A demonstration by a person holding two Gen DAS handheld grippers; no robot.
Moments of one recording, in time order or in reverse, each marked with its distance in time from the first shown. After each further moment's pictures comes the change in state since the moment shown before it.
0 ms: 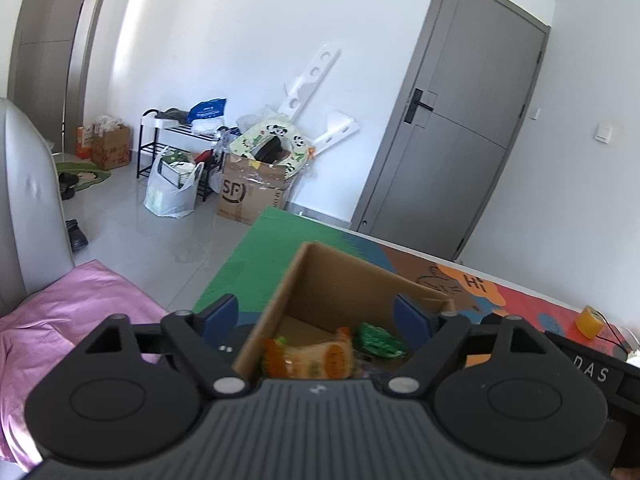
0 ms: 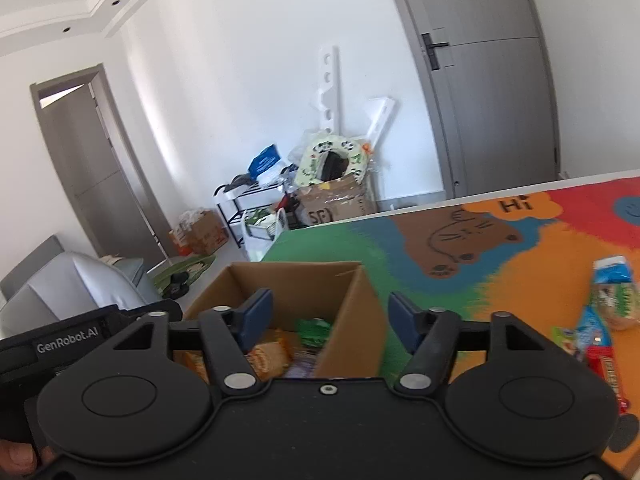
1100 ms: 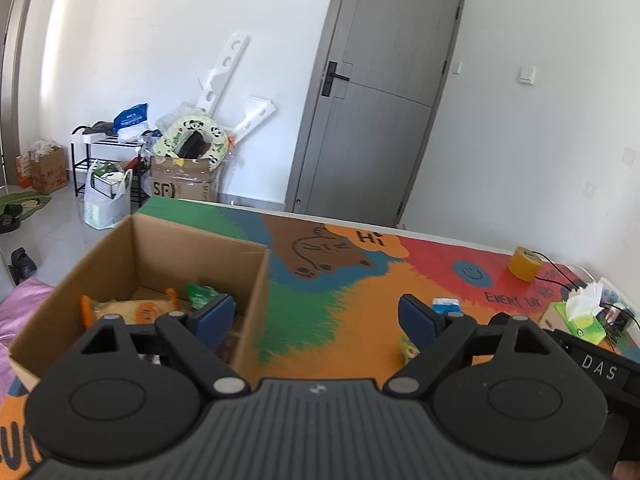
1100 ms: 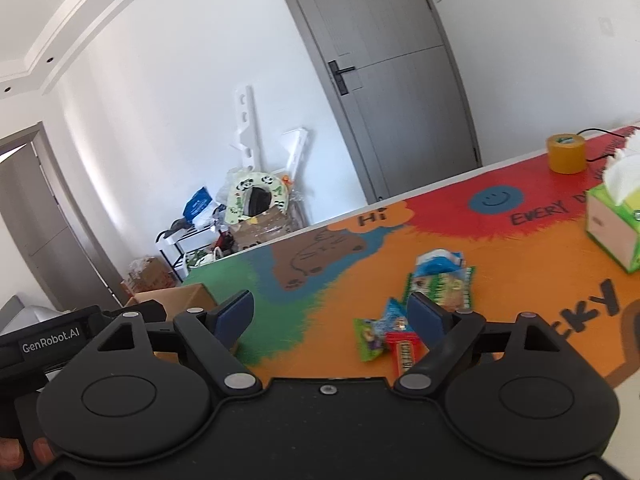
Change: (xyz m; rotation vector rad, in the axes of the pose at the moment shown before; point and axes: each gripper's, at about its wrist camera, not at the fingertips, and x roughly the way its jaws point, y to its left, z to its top) left arm -0.013 -0.133 -0.044 0.163 0.049 -0.141; right arm -0.087 -0.125 -0.012 0.142 -0.087 -0.156
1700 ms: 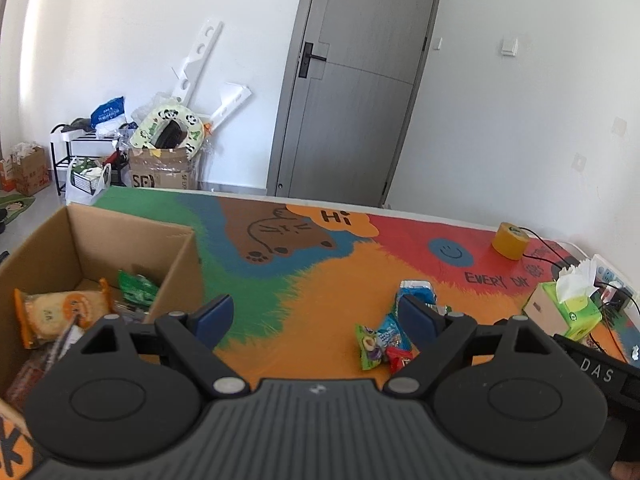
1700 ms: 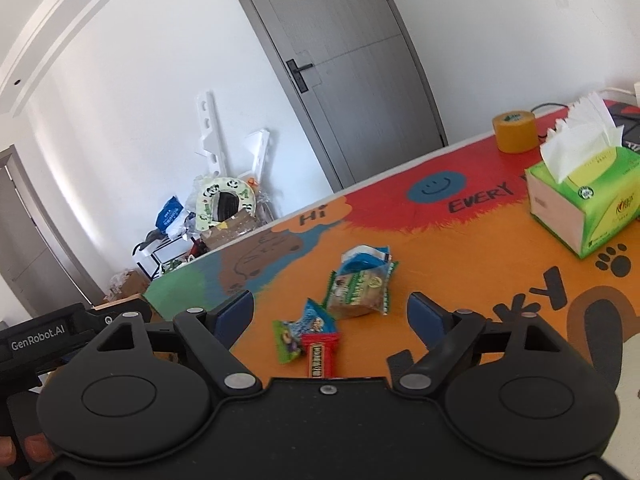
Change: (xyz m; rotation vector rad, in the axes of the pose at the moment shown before) left arm 0.039 -0.050 -0.011 0.043 0.052 -0.026; right arm 0.009 -0.065 0.001 0.081 0.024 -0.052
